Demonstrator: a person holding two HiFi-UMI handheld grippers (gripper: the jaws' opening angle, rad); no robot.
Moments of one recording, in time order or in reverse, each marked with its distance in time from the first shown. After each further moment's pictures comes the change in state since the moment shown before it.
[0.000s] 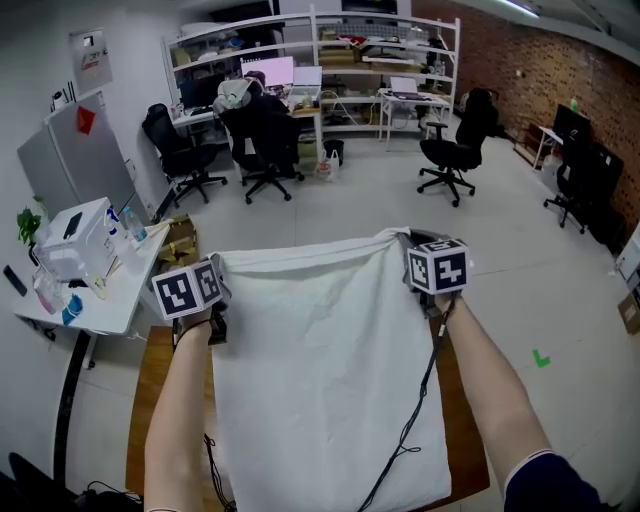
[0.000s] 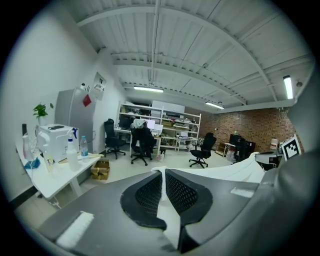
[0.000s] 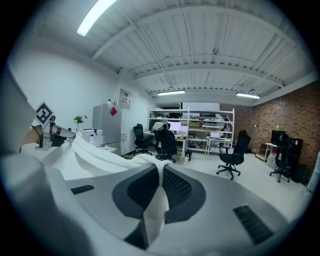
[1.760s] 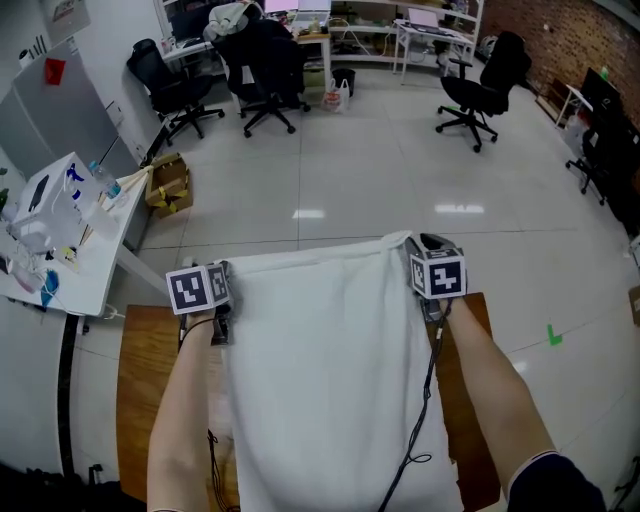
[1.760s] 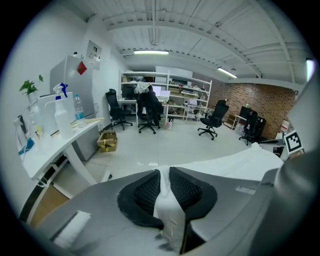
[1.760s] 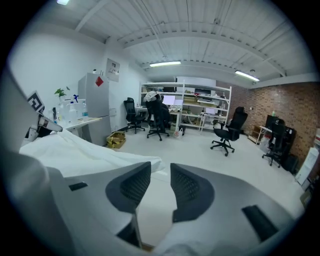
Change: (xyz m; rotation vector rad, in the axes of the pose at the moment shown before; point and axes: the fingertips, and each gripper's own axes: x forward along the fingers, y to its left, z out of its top) left arm 0.138 0.073 -0.175 0.020 0.366 0.101; right arm 0.144 -0.017 -0.192 0.023 0.293 -0.079
